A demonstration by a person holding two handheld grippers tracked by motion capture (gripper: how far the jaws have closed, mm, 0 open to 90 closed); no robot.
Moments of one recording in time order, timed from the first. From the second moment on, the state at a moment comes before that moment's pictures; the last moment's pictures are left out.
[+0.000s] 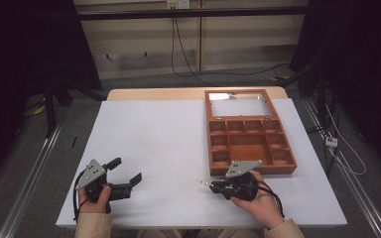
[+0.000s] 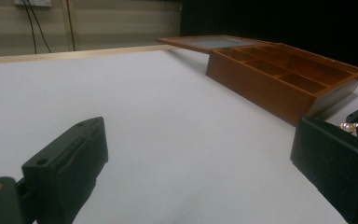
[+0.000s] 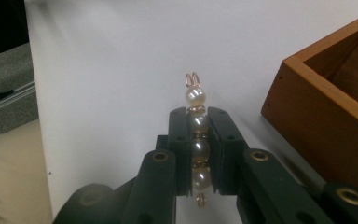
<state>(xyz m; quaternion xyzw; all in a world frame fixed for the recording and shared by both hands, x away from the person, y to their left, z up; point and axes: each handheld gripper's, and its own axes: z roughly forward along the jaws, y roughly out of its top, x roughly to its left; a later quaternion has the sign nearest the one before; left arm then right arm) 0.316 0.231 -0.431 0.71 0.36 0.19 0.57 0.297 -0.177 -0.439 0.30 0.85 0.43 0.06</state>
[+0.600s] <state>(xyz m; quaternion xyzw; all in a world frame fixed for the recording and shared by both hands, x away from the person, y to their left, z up) 0.315 0.232 -0.432 0.72 0.36 0.19 0.57 0.297 -0.189 -0.423 0.30 0.84 0.45 0.06</state>
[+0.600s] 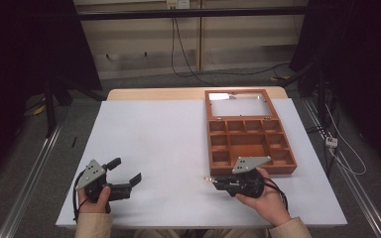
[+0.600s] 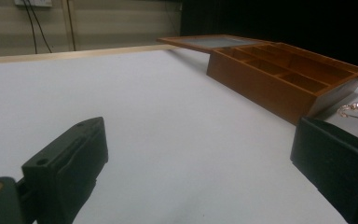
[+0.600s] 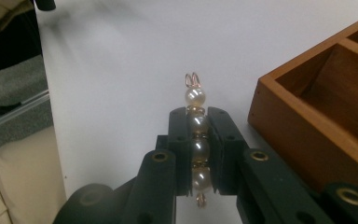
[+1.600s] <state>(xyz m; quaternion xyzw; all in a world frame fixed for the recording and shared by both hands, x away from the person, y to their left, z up) 0.320 0.230 -0.433 0.71 0.36 0.18 0.57 0.318 -0.196 -0.392 0.31 0.84 0.45 0.05</state>
